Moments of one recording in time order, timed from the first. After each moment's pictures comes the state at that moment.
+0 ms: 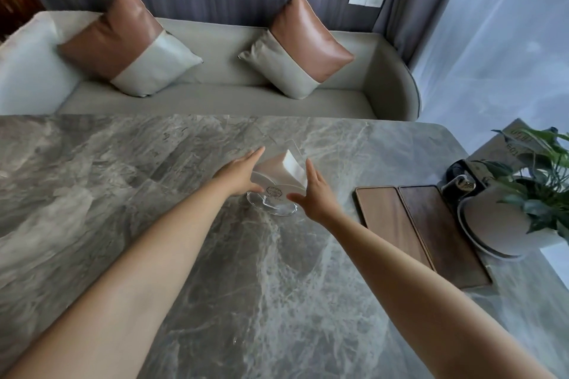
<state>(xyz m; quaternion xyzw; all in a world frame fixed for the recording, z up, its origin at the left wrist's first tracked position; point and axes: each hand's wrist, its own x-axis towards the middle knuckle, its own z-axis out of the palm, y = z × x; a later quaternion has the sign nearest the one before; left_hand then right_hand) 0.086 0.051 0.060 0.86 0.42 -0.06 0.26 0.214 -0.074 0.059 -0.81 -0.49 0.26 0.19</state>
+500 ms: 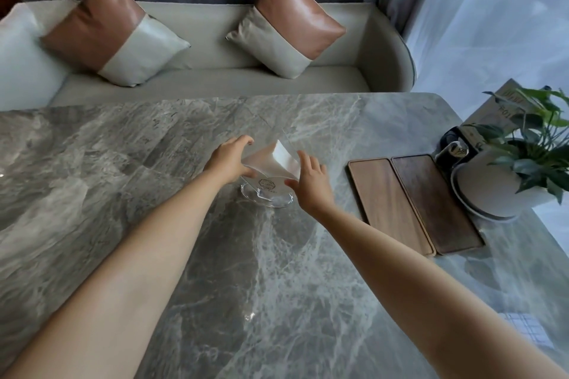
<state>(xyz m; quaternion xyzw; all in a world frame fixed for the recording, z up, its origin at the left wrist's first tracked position) 0.085 0.028 0.060 0.85 0.46 0.03 0.27 0.206 -0.102 0.045 -0.83 -0.47 0.19 0.21</state>
